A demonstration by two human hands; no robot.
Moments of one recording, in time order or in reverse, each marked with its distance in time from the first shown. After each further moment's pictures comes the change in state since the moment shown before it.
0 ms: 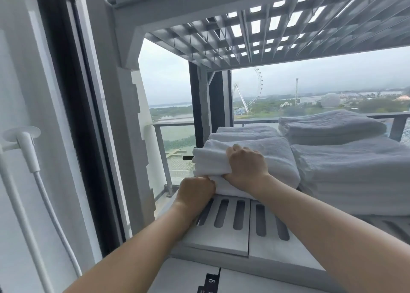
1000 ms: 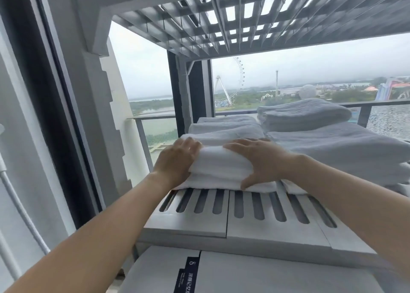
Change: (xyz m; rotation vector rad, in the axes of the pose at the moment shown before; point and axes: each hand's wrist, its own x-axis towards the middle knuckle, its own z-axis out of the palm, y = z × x) left_hand 0.027 -0.023 -0.008 -0.264 0.174 0.022; right_hand -0.039 0.085 -0.026 0.089 -0.272 -0.286
